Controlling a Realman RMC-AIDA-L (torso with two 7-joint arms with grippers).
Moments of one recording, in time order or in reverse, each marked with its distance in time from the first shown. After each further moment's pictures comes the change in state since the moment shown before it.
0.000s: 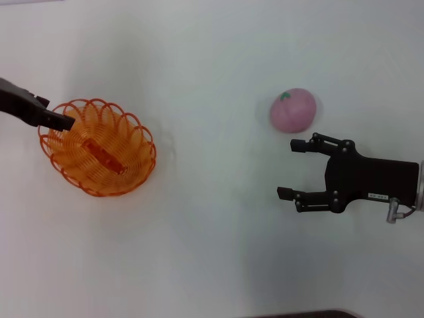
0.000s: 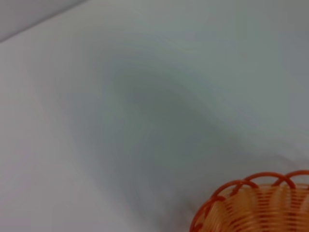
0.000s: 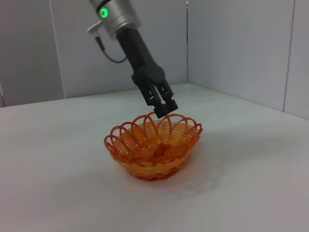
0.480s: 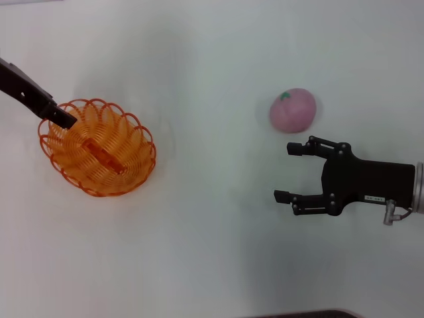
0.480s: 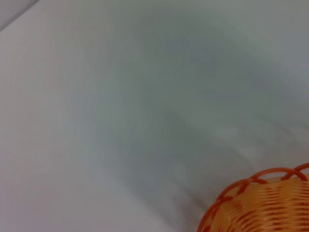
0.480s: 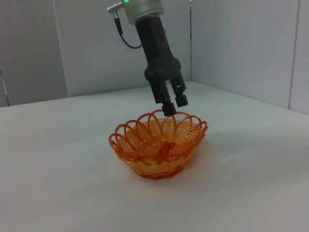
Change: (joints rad) left arm -0.136 -0.012 0.098 -0.032 0.179 0.017 -0.104; right arm 0.003 0.006 -0.001 0.000 -0.012 0.002 0.007
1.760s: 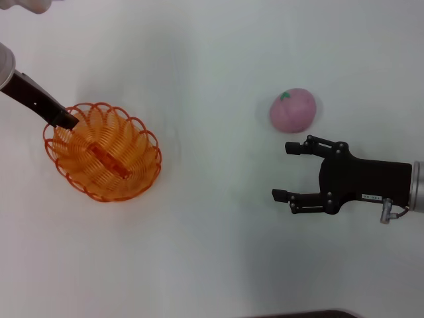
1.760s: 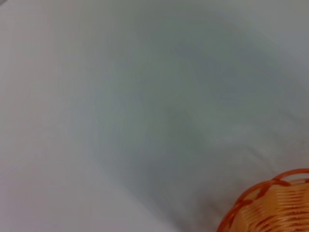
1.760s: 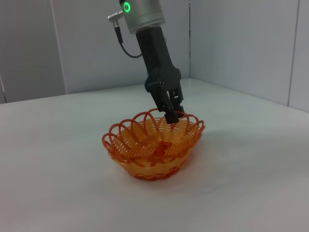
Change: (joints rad) left arm -0.005 -0.015 0.031 -0.077 0.002 -0.089 -0.018; right arm 0.007 0.004 -0.002 0.002 -0.002 0.018 0.002
